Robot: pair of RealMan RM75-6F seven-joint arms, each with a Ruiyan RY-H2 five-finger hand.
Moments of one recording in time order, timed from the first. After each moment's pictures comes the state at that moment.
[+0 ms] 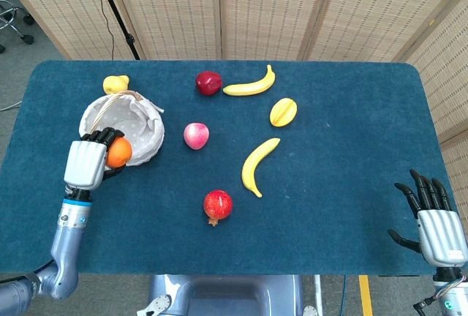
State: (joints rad) left arm -0.44 -1.50 -0.28 -1.46 1.40 1.35 0.35; right arm 0.05 -1.06 0.06 -1.76 -1.55 1.53 -0.10
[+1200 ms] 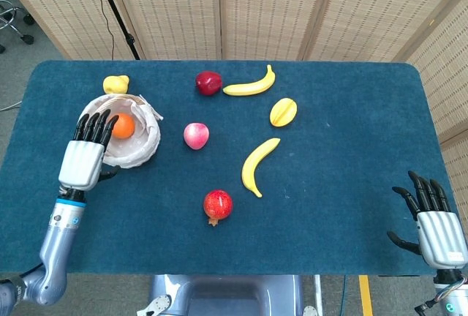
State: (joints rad) left arm -0.44 -1.37 -0.22 -1.64 1.34 1.34 0.43; right arm 0.05 -1.05 0.05 -1.76 -1.57 1.53 -0.07
